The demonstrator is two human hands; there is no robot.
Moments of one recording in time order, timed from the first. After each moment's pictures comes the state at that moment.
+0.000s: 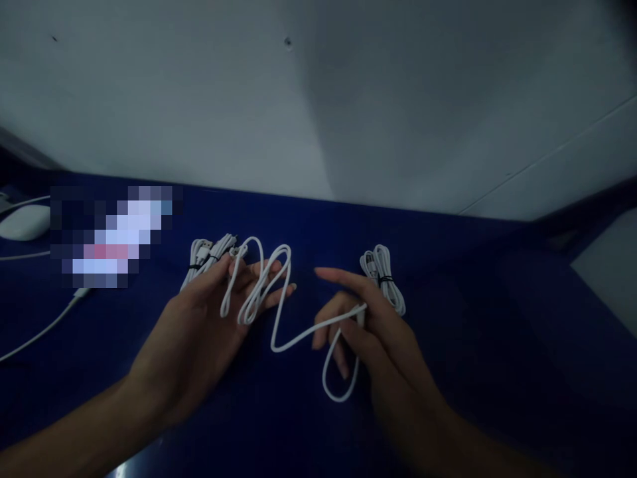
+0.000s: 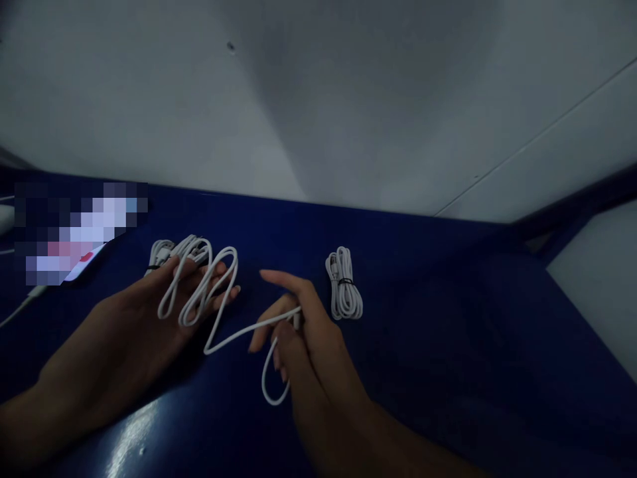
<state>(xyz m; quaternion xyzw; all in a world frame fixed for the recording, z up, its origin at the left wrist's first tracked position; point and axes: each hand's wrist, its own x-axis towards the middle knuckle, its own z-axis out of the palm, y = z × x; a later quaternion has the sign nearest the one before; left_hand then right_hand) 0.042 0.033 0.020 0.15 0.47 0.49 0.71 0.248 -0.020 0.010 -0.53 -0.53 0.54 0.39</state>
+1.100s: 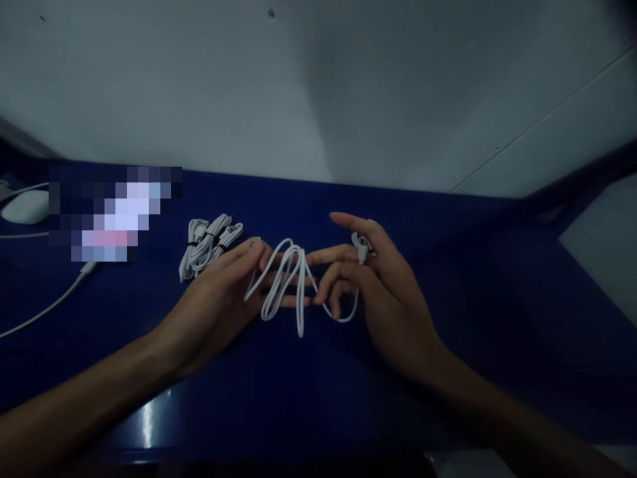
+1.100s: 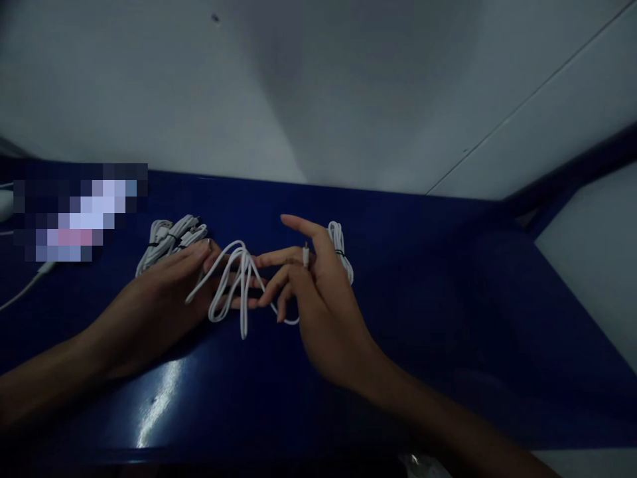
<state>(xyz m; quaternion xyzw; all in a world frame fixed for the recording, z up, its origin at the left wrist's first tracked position) 0.045 0.024 0.008 0.31 0.40 0.39 0.77 0.259 -0.004 0.004 -0.47 -0.51 0.54 0.47</state>
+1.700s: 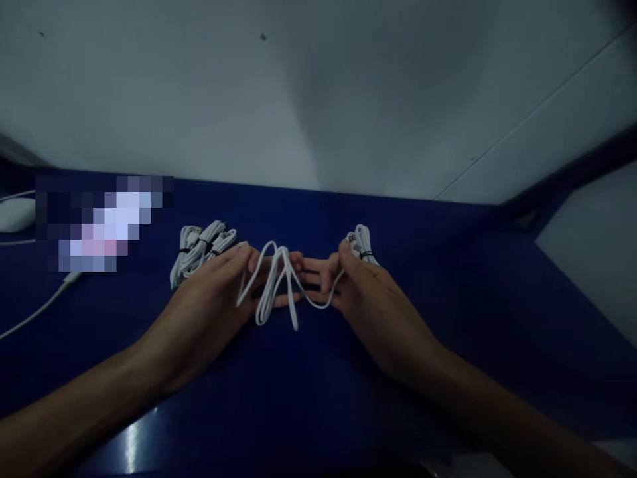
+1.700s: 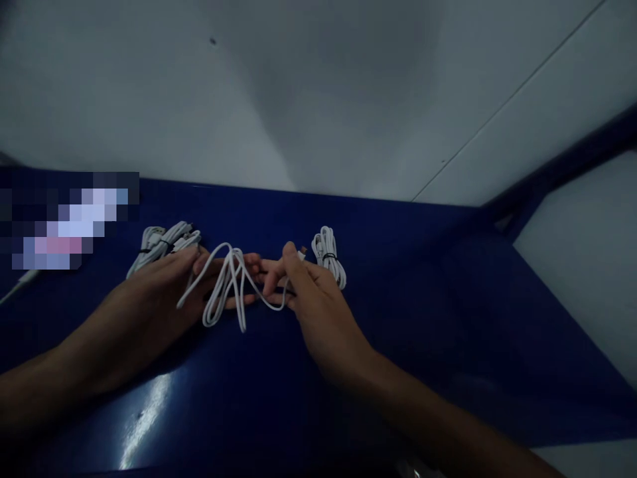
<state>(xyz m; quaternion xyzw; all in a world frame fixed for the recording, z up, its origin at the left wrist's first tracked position) 0.043 0.021 0.006 0.31 0.39 0.40 0.77 0.259 -0.002 0.006 -0.45 -0.45 0.63 0.45</state>
